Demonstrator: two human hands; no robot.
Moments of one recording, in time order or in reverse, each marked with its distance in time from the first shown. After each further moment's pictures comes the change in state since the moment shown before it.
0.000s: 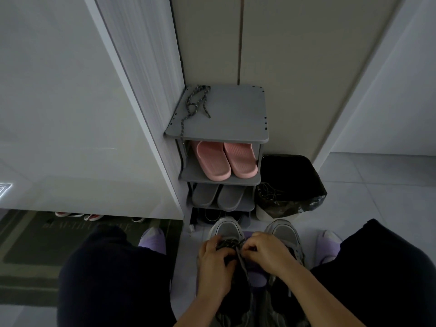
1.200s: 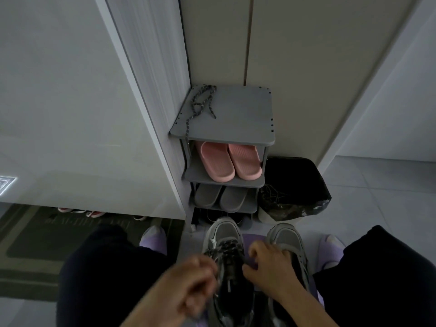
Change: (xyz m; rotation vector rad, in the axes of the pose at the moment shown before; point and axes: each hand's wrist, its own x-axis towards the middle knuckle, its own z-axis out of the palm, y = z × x) left_hand -0.027 -0.026 -0.088 -0.950 -0.407 -0.352; right_hand -0.020 -0.009 0.012 -0.107 0.106 0.080
